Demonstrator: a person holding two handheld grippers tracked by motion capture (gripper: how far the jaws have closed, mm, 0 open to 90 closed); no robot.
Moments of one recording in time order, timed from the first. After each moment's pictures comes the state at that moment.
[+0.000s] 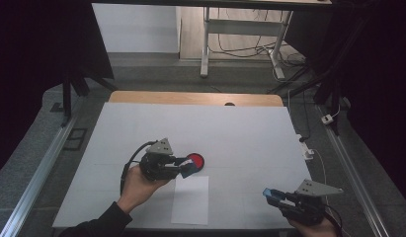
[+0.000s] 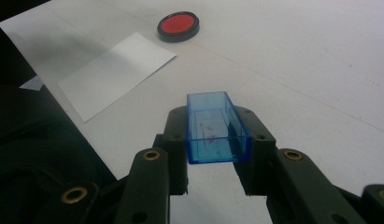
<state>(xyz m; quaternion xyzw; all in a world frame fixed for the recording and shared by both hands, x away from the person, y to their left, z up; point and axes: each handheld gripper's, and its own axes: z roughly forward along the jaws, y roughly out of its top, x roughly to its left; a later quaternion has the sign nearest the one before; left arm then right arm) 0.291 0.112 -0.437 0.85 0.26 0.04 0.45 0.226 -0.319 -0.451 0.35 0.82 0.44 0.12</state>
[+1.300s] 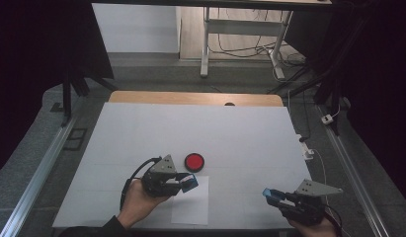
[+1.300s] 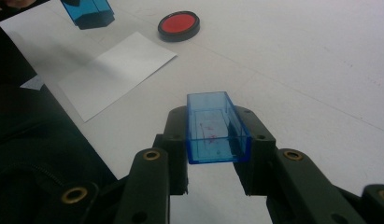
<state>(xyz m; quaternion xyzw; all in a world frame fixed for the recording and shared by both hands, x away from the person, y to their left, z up) 0.262 0.098 -0.460 0.87 0.25 0.05 0.43 0.226 -0.319 -0.451 0.35 0.82 0.44 0.11</state>
